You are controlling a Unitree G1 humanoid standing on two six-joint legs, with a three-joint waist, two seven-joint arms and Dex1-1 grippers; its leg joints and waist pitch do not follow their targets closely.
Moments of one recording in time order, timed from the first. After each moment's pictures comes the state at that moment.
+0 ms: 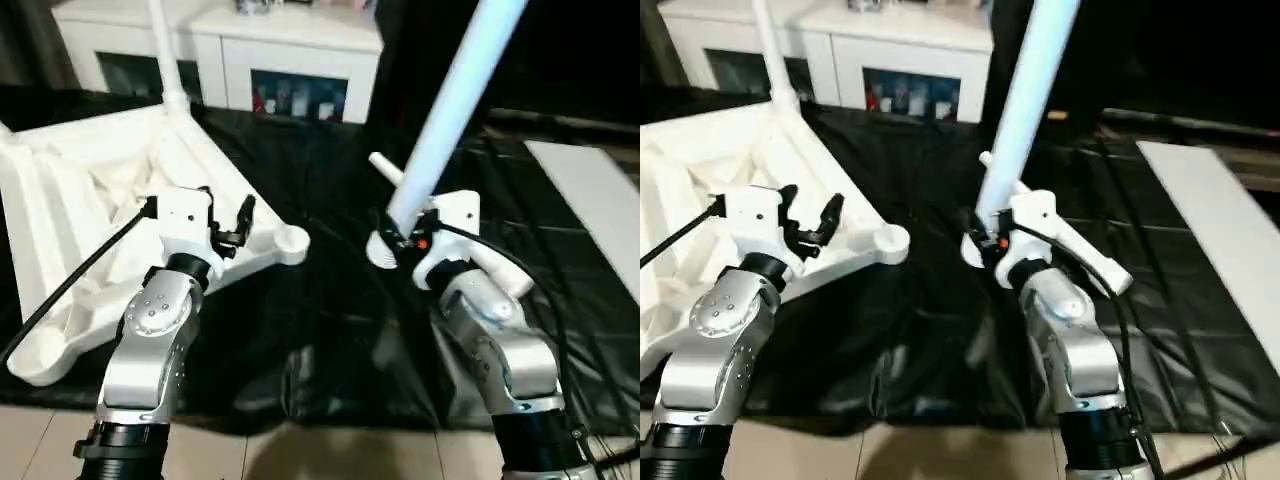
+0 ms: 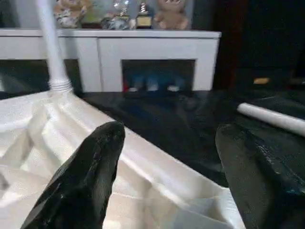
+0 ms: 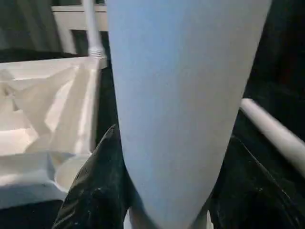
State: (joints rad) left arm -0.24 0.19 0.06 -0.09 -0.11 0.25 -0.14; right arm -0.32 -0.08 0.07 -0.01 0.19 0.34 0.25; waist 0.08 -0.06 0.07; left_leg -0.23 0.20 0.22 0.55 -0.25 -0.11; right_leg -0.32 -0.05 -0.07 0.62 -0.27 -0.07
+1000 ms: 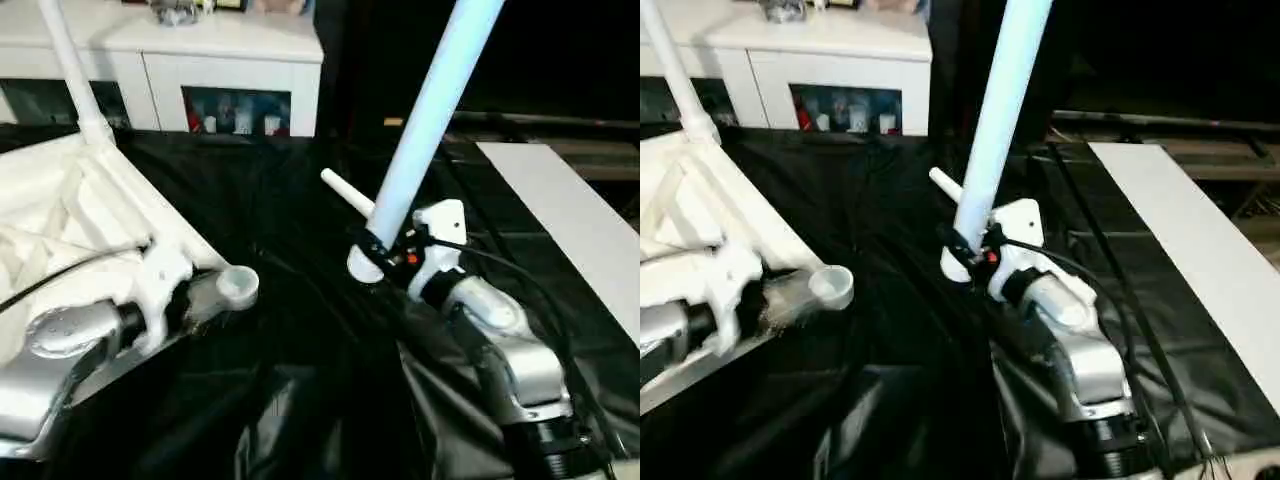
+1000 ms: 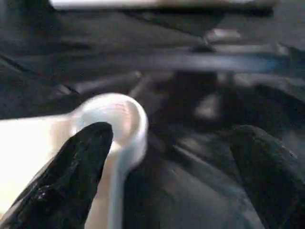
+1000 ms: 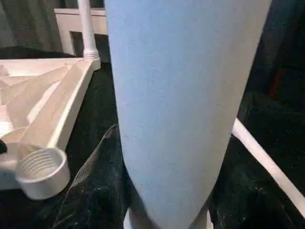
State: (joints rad) left arm -0.09 0.71 -0.05 -0.16 -0.29 0.49 -0.83; right arm -0.28 -0.16 0.09 -0.04 0.24 0.33 0.45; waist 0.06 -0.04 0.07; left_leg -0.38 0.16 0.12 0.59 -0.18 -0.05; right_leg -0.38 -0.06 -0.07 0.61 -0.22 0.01
